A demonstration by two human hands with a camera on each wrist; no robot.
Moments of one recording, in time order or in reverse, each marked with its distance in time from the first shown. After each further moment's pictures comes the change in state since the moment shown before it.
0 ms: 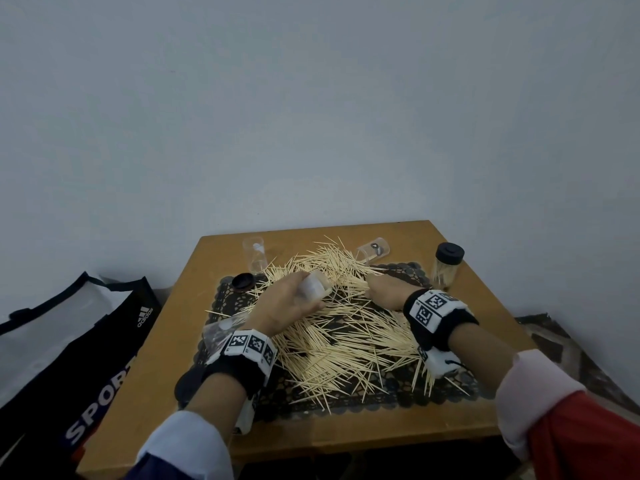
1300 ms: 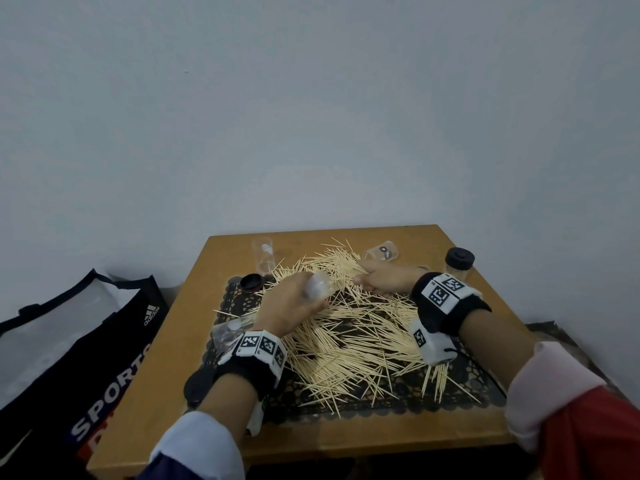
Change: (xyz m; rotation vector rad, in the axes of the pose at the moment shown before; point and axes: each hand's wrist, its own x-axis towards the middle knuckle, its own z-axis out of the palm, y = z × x) left_hand -0.004 0.004 -0.006 0.077 0.063 -0.033; right_hand -0.001 -0.020 -0.034 0.492 -0.162 -0.179
